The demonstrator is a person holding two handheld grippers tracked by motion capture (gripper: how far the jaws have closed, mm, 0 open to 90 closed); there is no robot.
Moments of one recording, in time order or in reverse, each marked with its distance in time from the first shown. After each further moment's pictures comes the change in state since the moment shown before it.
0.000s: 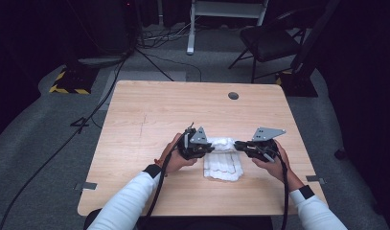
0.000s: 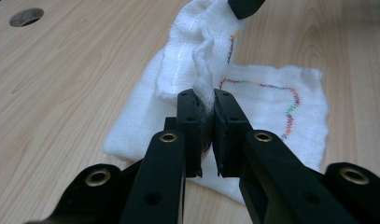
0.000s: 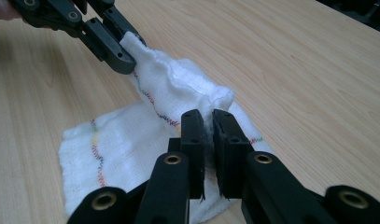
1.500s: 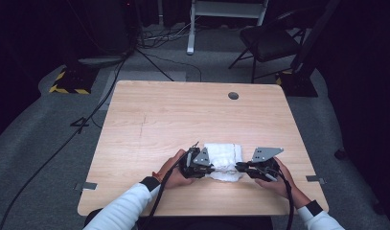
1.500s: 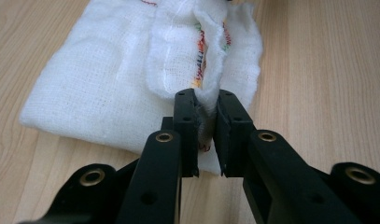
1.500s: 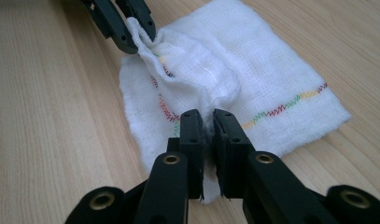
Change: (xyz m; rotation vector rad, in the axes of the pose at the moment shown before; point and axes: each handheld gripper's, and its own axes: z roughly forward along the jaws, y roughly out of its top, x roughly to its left) left arm -0.040 -0.023 0.009 0.111 -0.099 0.078; right arm 0.037 -0.037 -0.006 0.111 0.083 -0.037
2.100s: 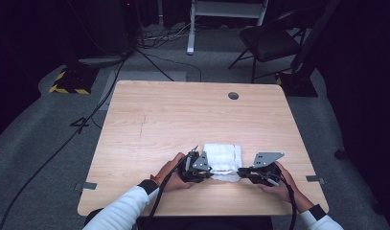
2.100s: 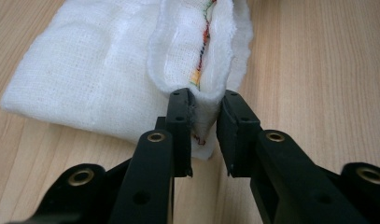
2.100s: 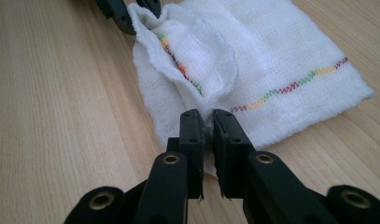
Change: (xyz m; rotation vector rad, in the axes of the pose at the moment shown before) left arm -0.010 -0.008 -0.002 0.020 0.009 0.016; right arm 0.007 -0.012 -0.002 0.033 0.029 -0.011
